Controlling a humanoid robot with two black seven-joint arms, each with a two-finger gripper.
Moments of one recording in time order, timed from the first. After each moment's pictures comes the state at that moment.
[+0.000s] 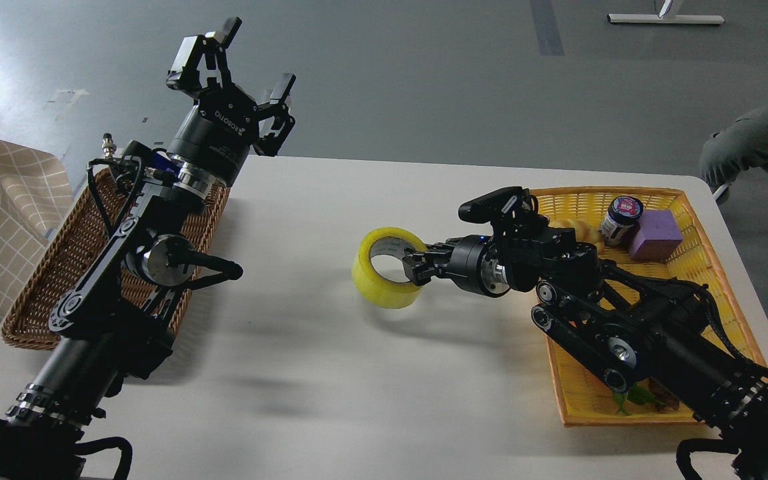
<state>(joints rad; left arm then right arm) -0.47 0.13 -1.33 -1.15 0.68 -0.34 -0.29 0.73 -0.05 0.67 1.04 -2.14 0.49 0.05</state>
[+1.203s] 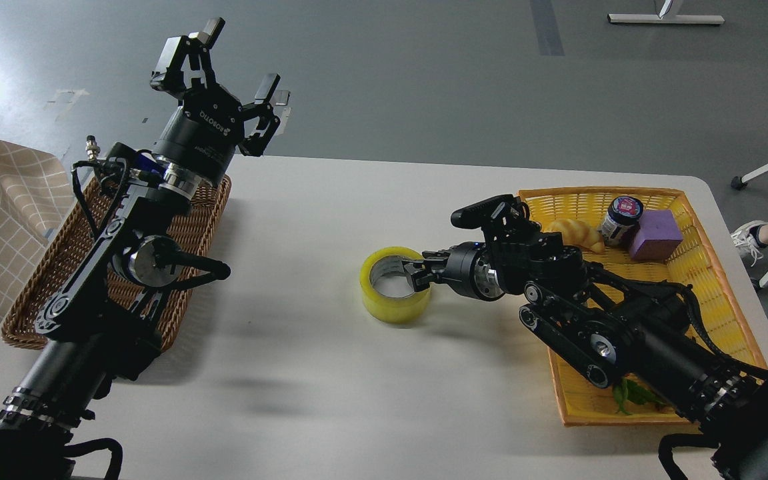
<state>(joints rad) -0.46 0.17 -1.35 -1.15 0.68 -0.34 -0.30 0.77 0.00 0.68 0.93 -2.13 0.48 0.05</state>
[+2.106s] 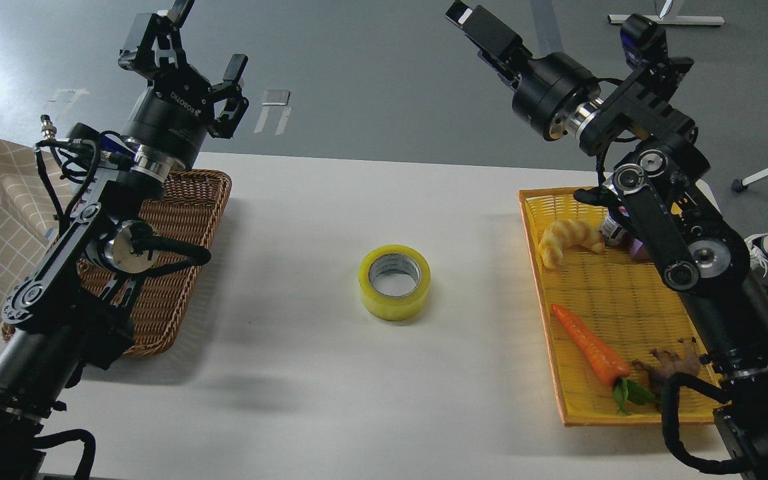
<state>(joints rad) -0.47 0.24 -1.33 -1.20 0.71 -0.25 -0.30 0.74 0.00 1.32 1.19 -1.59 0.33 0.05</state>
